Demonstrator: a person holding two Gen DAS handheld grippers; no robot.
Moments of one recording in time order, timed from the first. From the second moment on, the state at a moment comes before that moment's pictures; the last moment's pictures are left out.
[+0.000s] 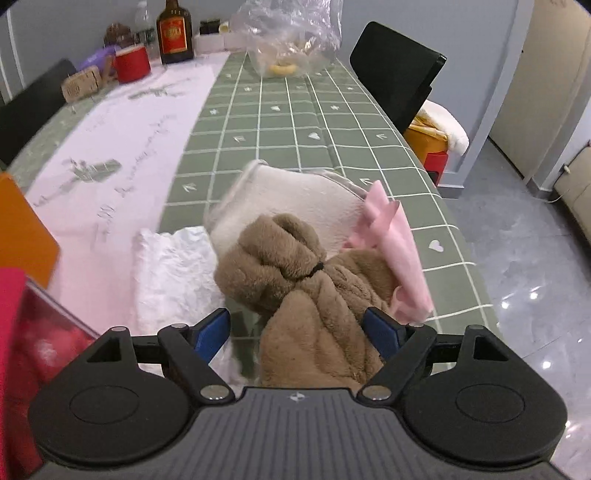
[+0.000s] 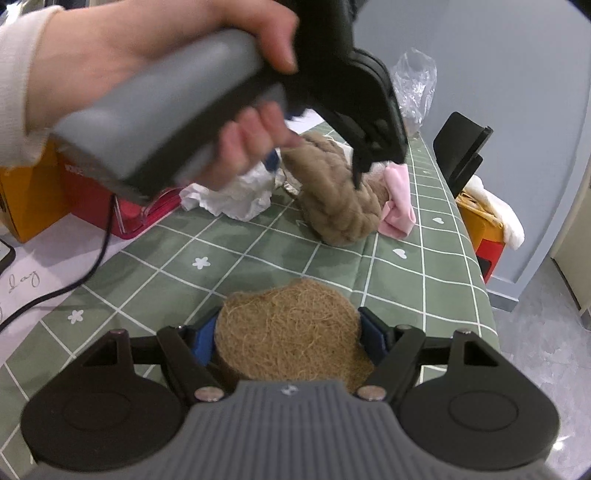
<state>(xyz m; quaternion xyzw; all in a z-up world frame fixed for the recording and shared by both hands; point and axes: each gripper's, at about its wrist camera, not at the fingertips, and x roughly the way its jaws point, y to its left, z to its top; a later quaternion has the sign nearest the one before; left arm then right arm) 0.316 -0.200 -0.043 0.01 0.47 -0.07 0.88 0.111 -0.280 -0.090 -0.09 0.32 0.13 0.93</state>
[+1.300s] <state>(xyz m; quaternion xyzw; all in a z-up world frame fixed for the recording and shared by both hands) 0.147 -0.088 0.023 0.03 0.32 -0.32 0.89 0.106 -0.276 -0.093 -0.09 0.30 0.12 0.94</state>
